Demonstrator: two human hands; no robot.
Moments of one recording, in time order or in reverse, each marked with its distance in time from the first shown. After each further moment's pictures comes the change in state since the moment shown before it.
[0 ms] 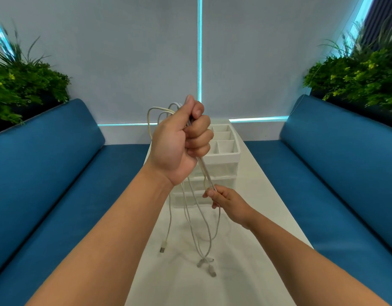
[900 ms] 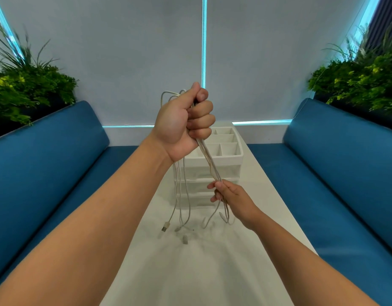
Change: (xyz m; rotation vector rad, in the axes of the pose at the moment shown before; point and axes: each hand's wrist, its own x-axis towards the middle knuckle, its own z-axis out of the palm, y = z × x) left_hand 0.028 0.023 -0.004 -0.022 -0.034 -0.120; right_hand -0.012 -0.029 0.001 0.105 0.138 0.012
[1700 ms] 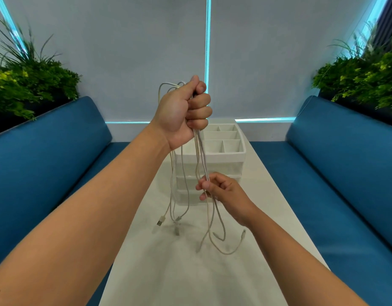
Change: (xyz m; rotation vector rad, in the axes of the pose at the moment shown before) left_hand 0.013 0.007 -0.014 0.087 0.066 0.005; right_hand -0.011 -0.032 0.021 0.190 -0.145 -0.090
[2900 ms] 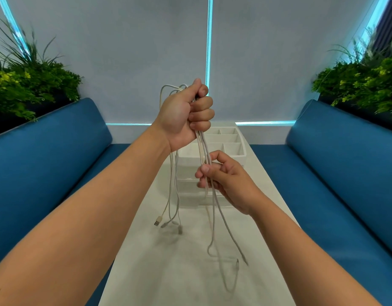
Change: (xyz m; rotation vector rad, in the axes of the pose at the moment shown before) left_hand 0.003 0.001 -0.001 -0.020 -0.034 -0.015; right_hand 0.004 -0.055 0.006 0.084 -0.098 -0.074
